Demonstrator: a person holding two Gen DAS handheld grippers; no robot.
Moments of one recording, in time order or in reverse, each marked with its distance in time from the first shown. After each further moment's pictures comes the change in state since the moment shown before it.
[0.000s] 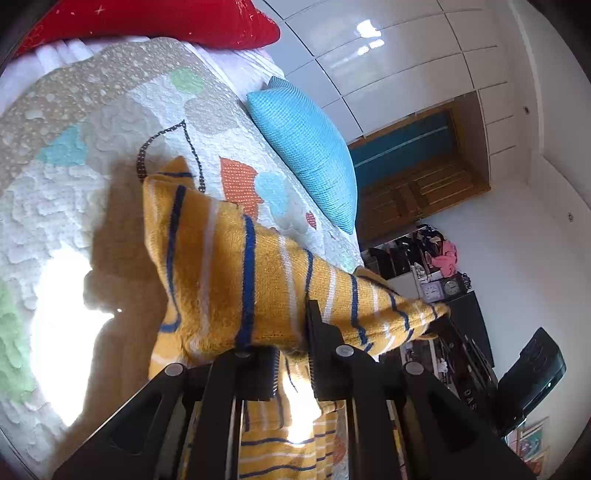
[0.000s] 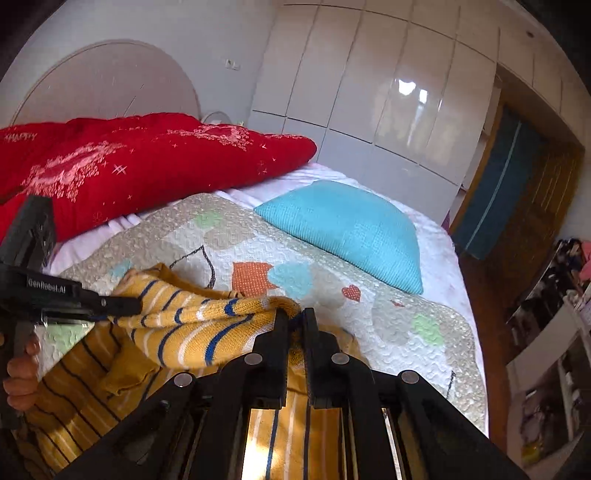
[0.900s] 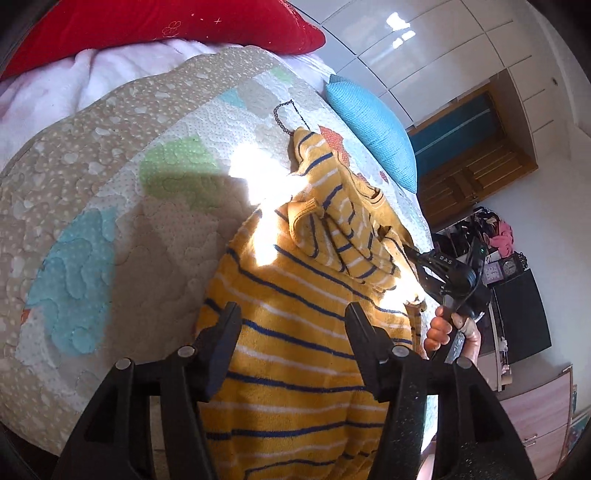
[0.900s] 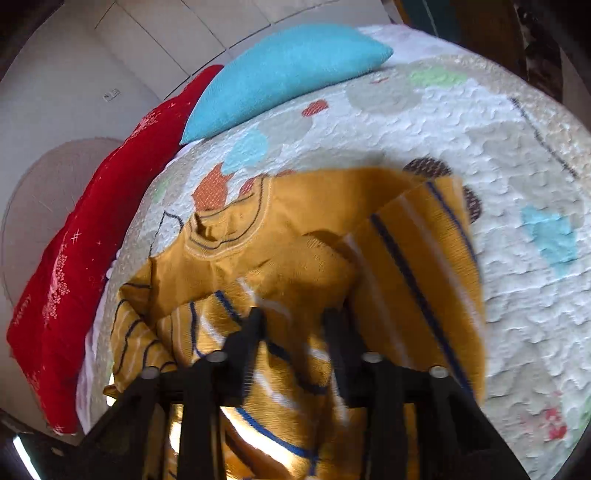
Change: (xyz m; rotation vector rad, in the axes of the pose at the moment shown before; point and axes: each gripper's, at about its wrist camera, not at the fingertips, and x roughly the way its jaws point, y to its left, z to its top) left arm -0.120 0.058 -0.126 0.038 -0.006 0.254; right arm 0.125 -0.065 -0.127 0.801 0.342 0.337
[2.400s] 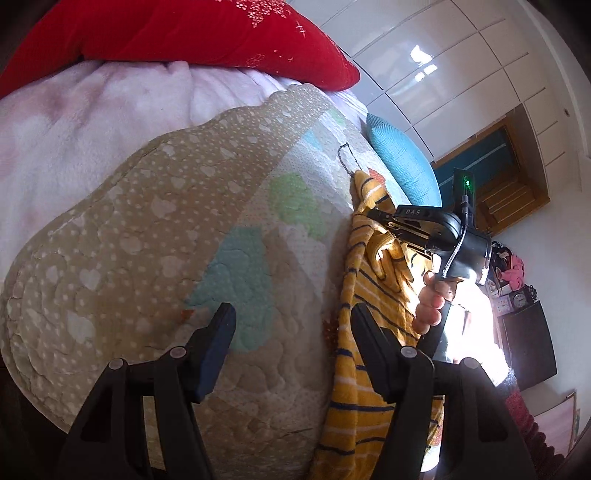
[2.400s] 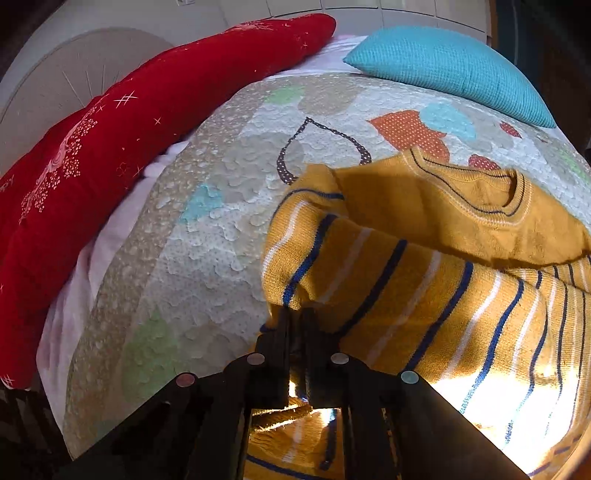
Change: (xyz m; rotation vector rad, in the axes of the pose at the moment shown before) left arm -0.064 0.086 -0.011 -0.083 -0.127 0.055; right arm 0.100 0.235 -0.084 -0.366 0.078 -0.150
